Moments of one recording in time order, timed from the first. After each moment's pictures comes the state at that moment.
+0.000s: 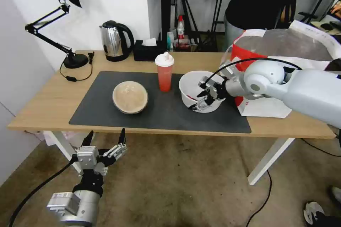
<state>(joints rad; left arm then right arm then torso) 1.91 -1.57 -0.57 -2.44 -0.17 0.04 0.02 0.38 0.62 -1.07 1.72 1.24 -0.72 -0.27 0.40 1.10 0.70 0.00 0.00</state>
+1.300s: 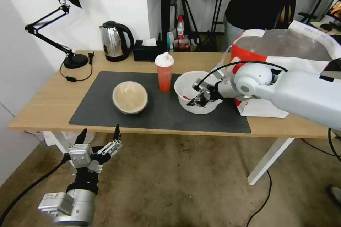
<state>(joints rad) 1.91 -1.58 -0.59 -2.46 -0.18 0.03 0.00 0.37 0.67 -1.09 1.69 1.24 -0.72 -0.27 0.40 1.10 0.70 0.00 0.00</state>
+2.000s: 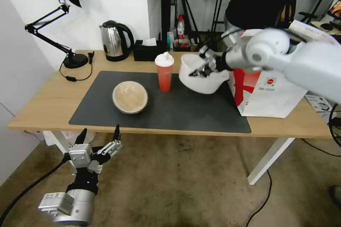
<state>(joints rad) 1.91 -1.57 -0.59 -2.46 -0.18 0.03 0.00 0.52 0.68 -1.01 1.64 1.36 -0.72 -0.25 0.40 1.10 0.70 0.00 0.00</state>
